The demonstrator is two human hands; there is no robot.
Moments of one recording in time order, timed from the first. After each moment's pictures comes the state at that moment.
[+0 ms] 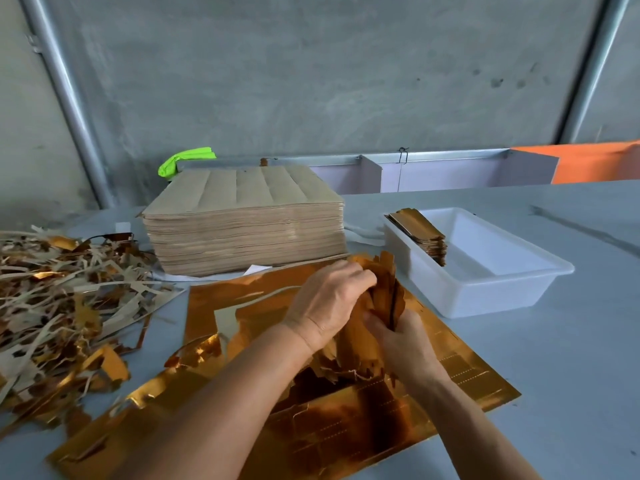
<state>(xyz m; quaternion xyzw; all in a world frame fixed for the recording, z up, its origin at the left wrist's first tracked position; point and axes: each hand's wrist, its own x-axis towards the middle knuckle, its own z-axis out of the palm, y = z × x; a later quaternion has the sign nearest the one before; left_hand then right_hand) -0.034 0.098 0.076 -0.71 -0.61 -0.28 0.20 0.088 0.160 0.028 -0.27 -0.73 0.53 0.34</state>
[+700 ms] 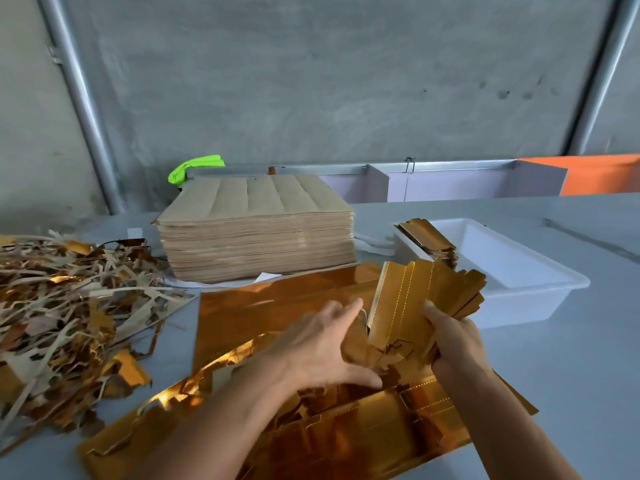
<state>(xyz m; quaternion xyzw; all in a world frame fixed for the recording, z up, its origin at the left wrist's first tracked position) -0.056 0.076 0.040 -0.62 -0.77 -0.11 -0.06 0.097 0.189 0.040 -0.40 -0.42 0.70 0.42</state>
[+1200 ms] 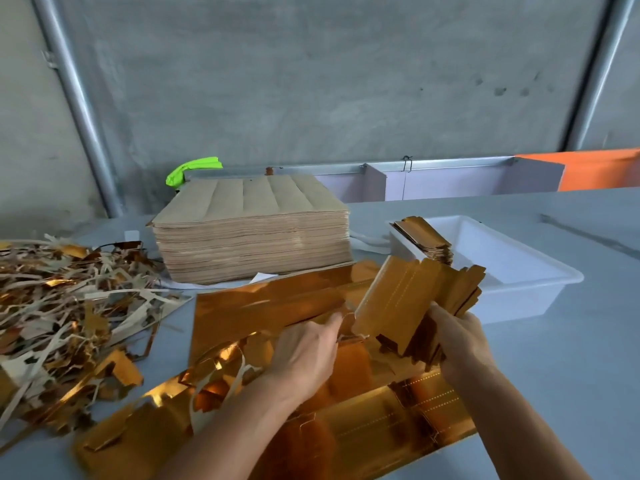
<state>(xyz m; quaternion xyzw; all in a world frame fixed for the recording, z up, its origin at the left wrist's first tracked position) -0.048 0.074 0.019 -0.58 -0.80 -0.13 0.10 0.106 0.193 0.043 -0.42 -0.48 0.66 0.41</state>
